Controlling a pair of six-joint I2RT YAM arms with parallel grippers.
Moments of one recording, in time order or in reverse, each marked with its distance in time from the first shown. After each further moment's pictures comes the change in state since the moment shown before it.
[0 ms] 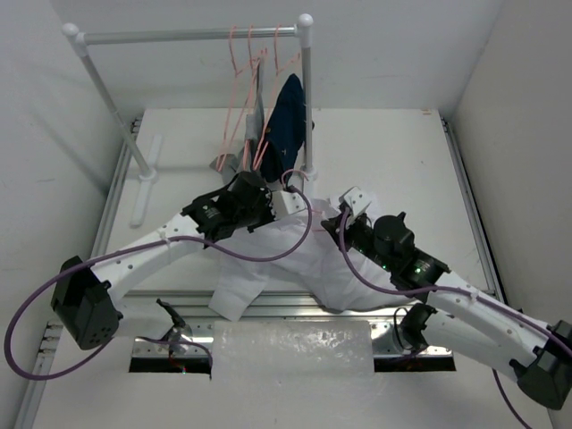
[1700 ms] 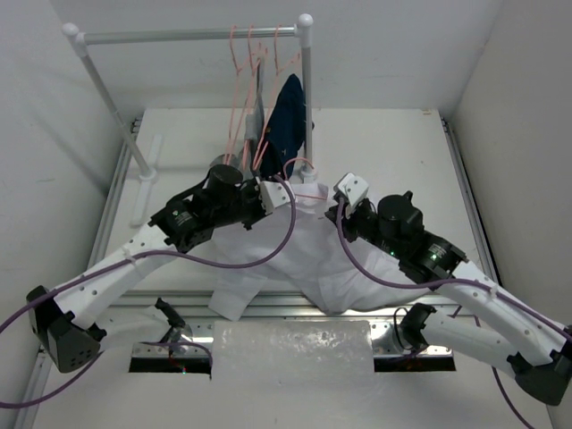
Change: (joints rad) left arm 0.008 -0.172 0.085 -0.024 0.195 -0.110; right arm -0.002 0.061 0.311 -0.303 -0.052 -0.188
